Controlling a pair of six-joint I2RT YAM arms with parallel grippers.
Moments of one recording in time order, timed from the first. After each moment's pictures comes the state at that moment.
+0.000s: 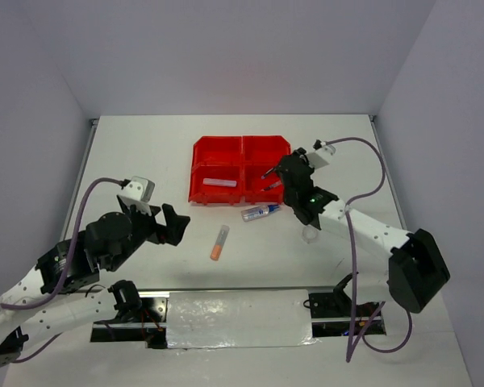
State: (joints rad) left arm -1.01 0.60 0.97 -0.71 -0.51 -0.45; right arm 0.65 1.27 0.83 0.12 0.81 0.87
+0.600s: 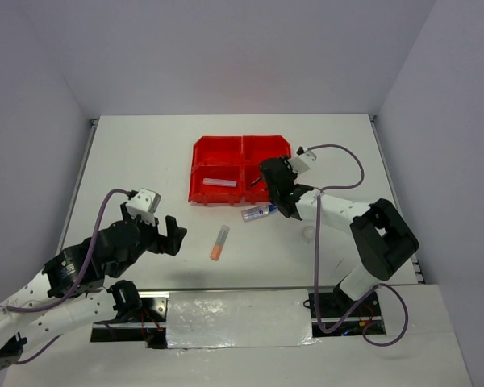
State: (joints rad) left arm -1.01 0.52 0.82 -0.77 -0.51 -0.42; right arm 0.65 1.58 0.90 0.14 0.75 1.06
